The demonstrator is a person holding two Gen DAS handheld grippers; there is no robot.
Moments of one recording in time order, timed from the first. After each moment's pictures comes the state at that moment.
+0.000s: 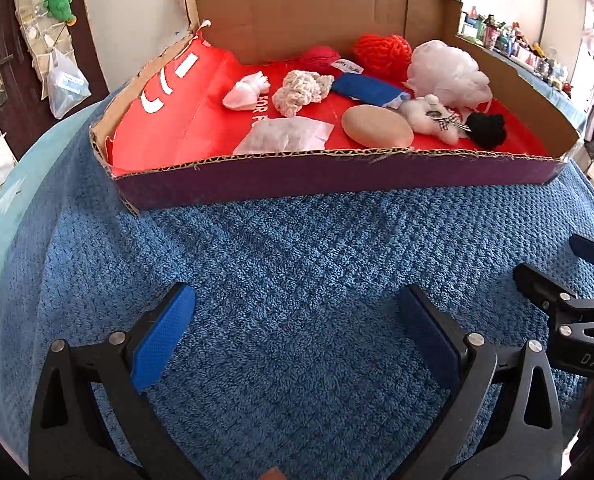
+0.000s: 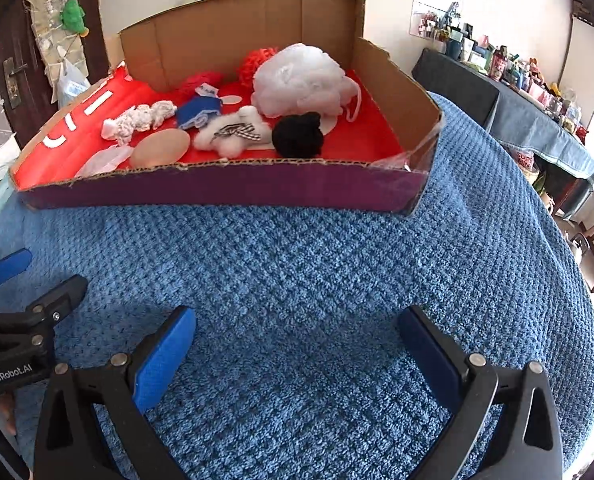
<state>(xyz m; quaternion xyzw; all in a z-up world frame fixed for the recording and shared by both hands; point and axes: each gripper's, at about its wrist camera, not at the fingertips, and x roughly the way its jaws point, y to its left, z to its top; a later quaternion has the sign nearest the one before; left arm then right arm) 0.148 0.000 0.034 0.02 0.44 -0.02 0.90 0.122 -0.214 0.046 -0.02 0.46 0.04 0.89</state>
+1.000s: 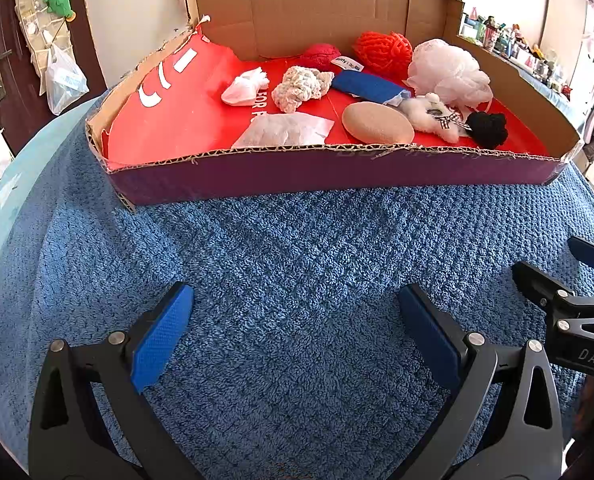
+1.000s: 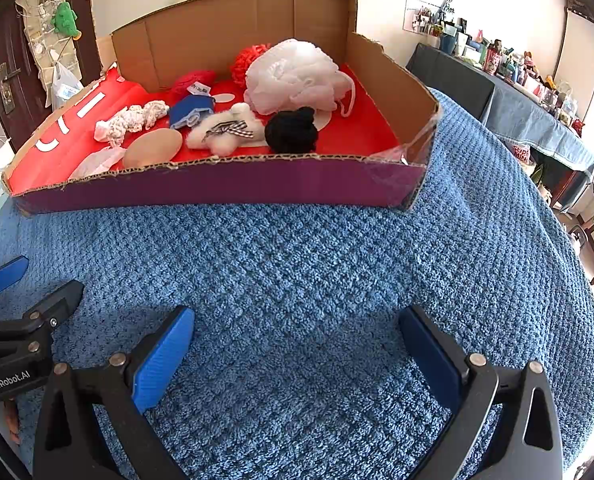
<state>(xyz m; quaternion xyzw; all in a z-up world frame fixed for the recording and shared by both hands) 0.148 0.002 0.031 0.02 0.45 -0.02 0.89 0.124 -0.213 0.044 -0.02 0.46 0.03 0.89</state>
